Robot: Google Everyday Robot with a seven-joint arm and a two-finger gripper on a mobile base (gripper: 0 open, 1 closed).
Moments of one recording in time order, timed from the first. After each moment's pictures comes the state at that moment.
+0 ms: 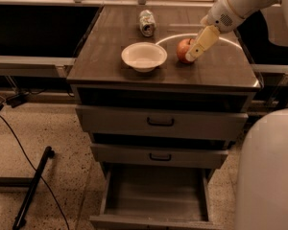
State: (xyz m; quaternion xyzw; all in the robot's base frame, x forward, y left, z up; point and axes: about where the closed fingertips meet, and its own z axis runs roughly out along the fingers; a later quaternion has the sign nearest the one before) arm 0.711 -0.174 0.907 -0.53 0.79 0.13 0.29
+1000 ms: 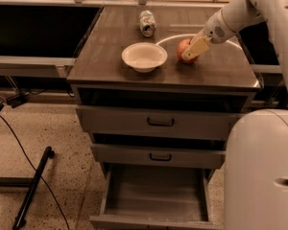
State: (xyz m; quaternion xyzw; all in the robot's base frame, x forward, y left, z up) arm 0.753 -0.184 0.861 -0.48 0.81 0.15 0.31
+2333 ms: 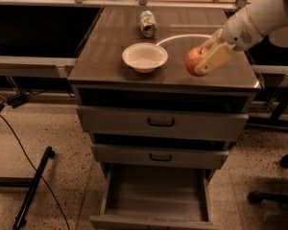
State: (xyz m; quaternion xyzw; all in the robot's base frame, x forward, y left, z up) arm 0.639 -0.180 0.900 -0.55 0.76 0.18 0.30
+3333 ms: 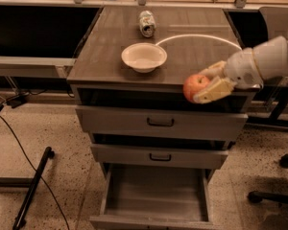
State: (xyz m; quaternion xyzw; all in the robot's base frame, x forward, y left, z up) arm 0.588 -0.181 0.841 -0.53 0.73 0.24 0.36
